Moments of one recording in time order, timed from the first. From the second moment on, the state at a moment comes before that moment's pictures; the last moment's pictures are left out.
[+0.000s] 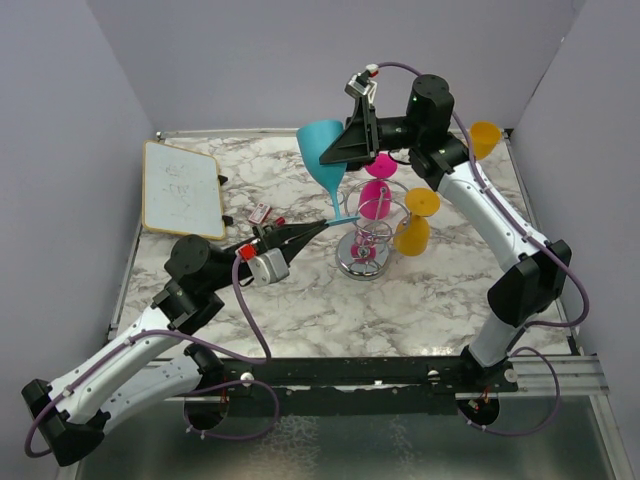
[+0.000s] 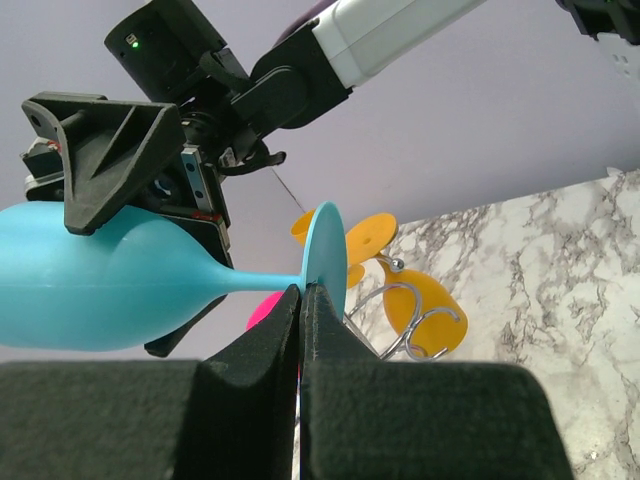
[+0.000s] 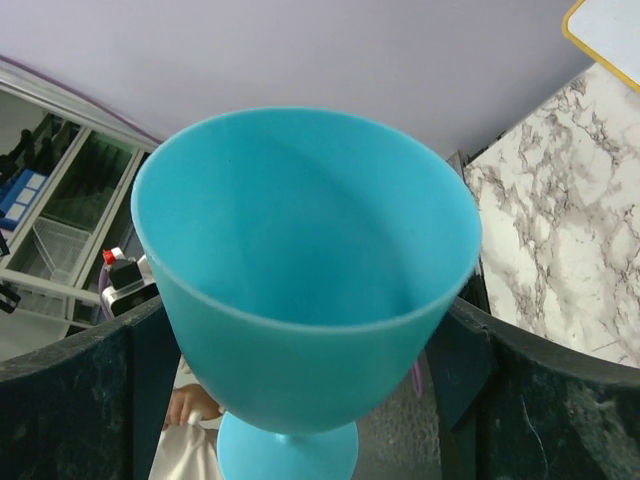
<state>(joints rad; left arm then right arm) -0.80 0.76 0.79 0.28 0.45 0.45 0.49 1.72 1.76 0.00 -1.22 1.04</state>
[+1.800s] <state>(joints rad) -0.81 0.59 0.70 0.39 0.08 0.43 0.41 1.35 1.78 -0.35 0.12 0.12</state>
